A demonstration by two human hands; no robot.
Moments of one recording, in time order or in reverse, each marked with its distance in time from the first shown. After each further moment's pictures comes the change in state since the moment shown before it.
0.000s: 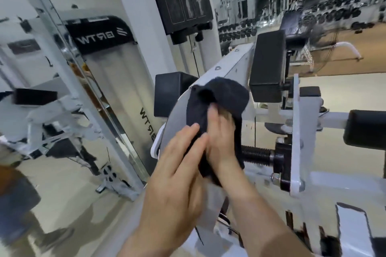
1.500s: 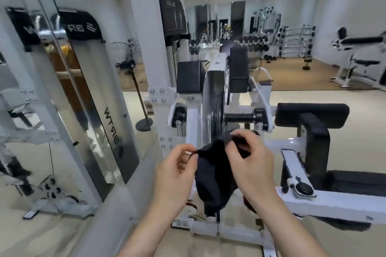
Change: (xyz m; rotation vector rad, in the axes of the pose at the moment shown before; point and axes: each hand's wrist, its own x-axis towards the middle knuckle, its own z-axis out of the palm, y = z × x) left_hand -0.114 -0.052 -0.099 -0.804 -0.129 -0.537; right_hand -0.207 -0.102 0.001 -0.381 0.276 -0.058
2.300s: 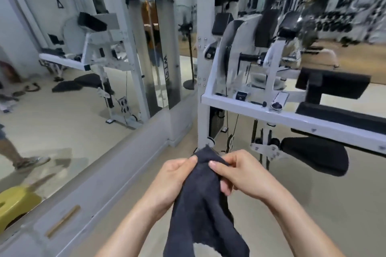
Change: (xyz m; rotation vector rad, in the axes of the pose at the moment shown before) left_hand -0.433 0.152 -0.005 -0.343 -0.157 -0.536; right_hand -0.286 -0.080 -0.267 0.099 -1.181 0.278
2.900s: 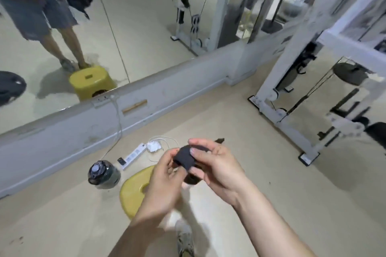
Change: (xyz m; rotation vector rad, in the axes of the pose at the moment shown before) left_hand -0.237 -0.164 -0.137 -0.133 0.734 -0.050; right_hand -0.002 0.001 0.346 0.902 -0.349 0.458
